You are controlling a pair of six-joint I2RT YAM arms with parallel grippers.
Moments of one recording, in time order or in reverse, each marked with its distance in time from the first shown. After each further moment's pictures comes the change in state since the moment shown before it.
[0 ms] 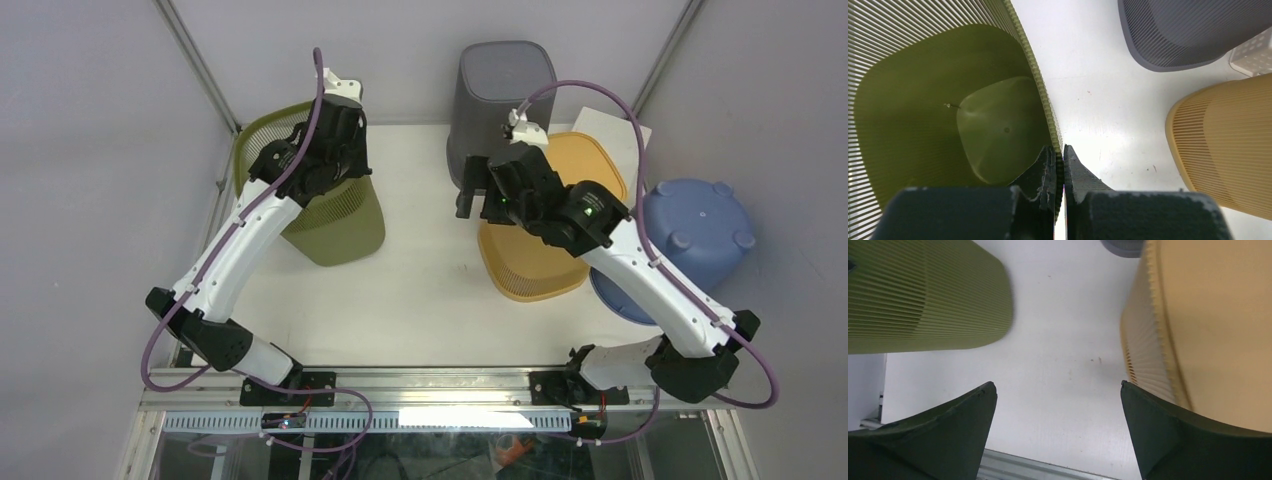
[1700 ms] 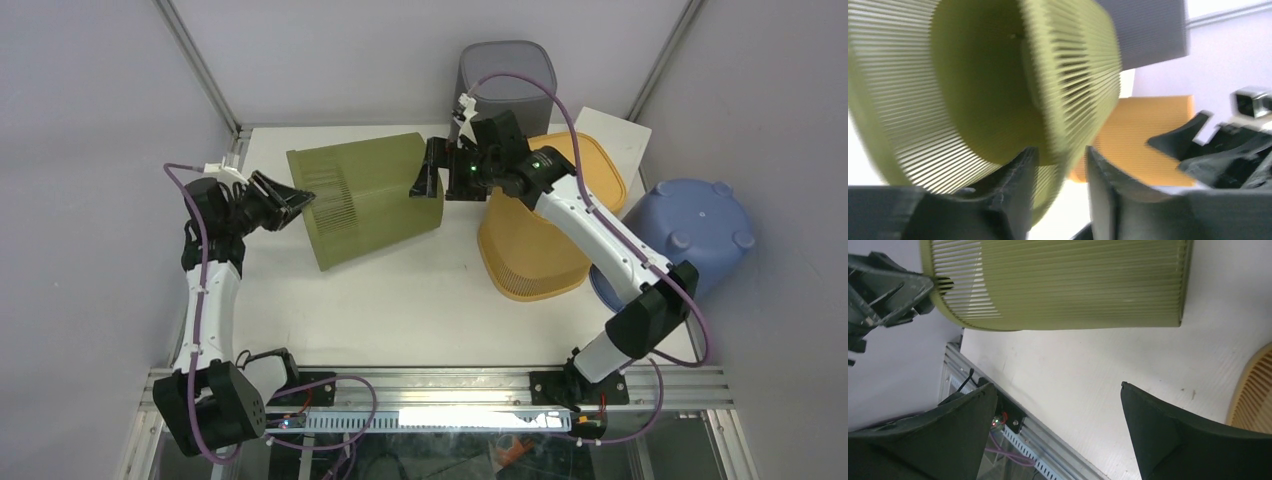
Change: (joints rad) left arm 0.847 -0.449 -0.950 0.761 1.146 -0.459; right arm -0.207 0.261 0.003 0.317 -0.744 -0.107
